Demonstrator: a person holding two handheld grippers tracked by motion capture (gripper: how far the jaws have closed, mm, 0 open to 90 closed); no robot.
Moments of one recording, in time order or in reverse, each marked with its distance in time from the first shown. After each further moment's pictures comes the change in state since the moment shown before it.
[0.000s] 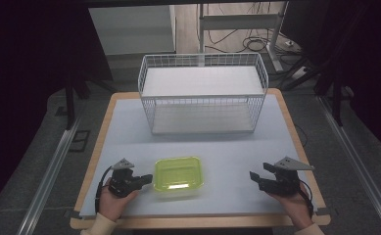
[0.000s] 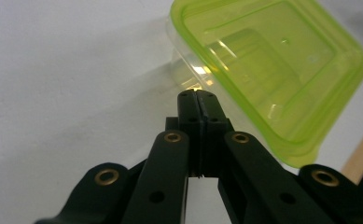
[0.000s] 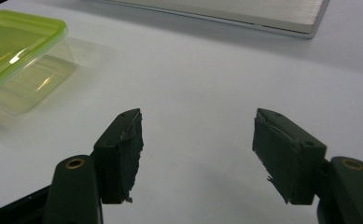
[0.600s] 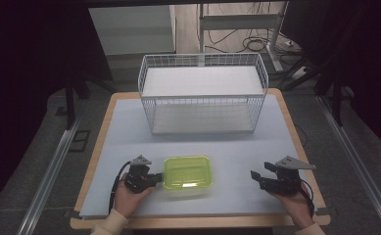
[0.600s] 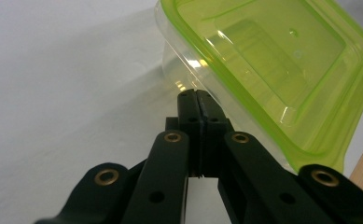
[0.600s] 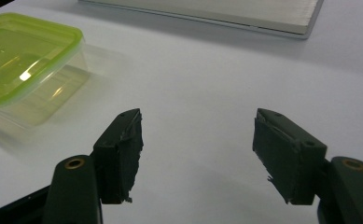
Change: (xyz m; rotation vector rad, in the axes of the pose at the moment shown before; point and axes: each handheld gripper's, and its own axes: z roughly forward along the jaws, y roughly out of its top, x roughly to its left) left arm -0.021 0.019 0.032 0.050 -0.034 0.043; right arm -0.003 0.001 -0.001 -0.006 -0.002 0.015
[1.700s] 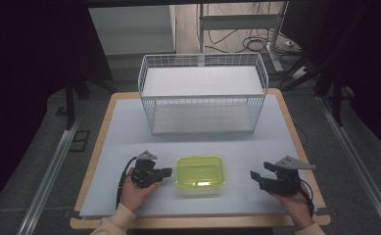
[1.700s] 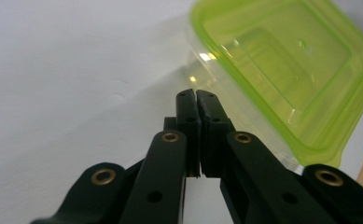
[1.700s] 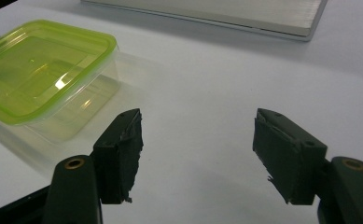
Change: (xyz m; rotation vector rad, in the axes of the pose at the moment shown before) left arm 0.000 0.013 0.005 -0.043 -0.019 -0.028; right arm 0.001 0.001 0.000 -0.001 0.004 -0.006
